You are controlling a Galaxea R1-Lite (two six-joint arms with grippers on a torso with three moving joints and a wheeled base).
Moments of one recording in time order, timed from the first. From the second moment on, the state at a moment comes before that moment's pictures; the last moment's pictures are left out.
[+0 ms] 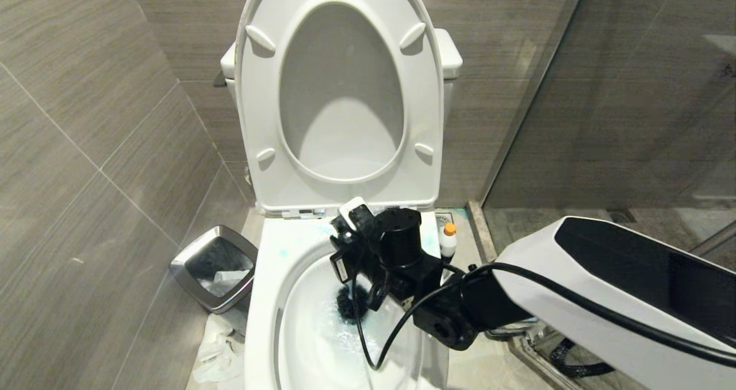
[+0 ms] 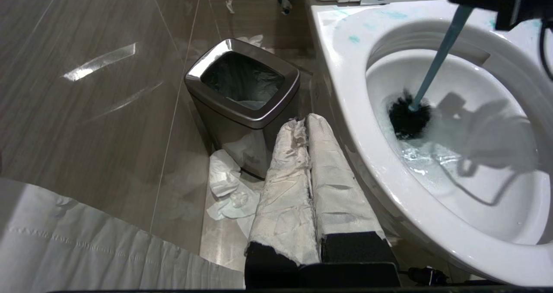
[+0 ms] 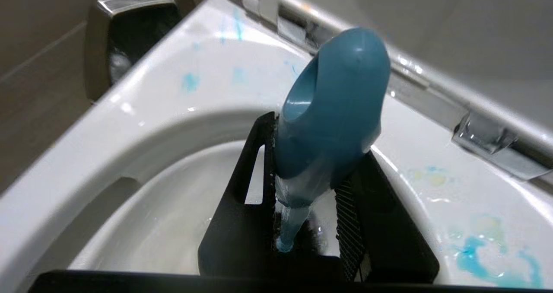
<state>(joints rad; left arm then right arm) 0.00 0.00 0.00 0.00 0.00 0.01 0.80 2.38 -1.39 -0.82 -0.18 -0.13</state>
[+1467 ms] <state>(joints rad) 0.00 0.00 0.00 0.00 0.00 0.01 0.80 2.32 -1.32 -0.80 -0.19 -0.11</state>
